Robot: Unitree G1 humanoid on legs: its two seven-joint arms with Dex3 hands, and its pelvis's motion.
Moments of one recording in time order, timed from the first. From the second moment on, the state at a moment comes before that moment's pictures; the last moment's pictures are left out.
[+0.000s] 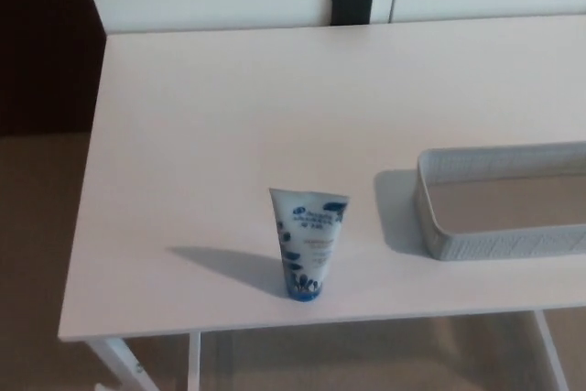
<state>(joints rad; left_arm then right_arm) 0.19 0.52 0.11 1.27 0.07 -0.40 -0.04 -0.01 -0.49 -0.03 1.26 -0.12 -0.20 0.12</state>
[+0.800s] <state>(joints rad) 0.19 0.52 0.11 1.27 0.07 -0.40 -0.04 -0.02 -0.49 -0.01 1.27 -0.13 -0.20 0.12</state>
